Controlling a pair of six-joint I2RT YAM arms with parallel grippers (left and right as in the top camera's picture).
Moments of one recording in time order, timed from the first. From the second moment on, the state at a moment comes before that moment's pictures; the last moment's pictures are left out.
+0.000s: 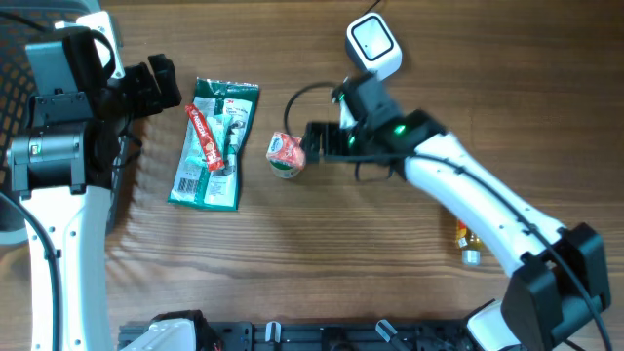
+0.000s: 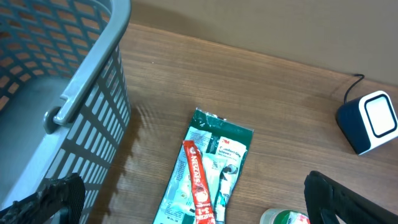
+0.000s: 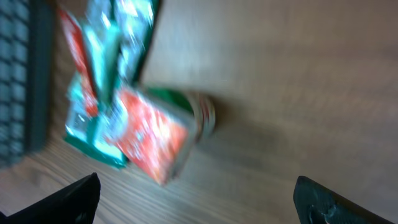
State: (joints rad) left arm 0.08 1.33 1.54 -0.91 -0.02 -0.16; right arm 0.54 1.68 1.34 -0.67 -0.25 0.54
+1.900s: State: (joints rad) left arm 0.08 1.33 1.54 -0.91 -0.02 -0.16; right arm 0.44 1.85 1.39 -0.85 -0.40 0.47
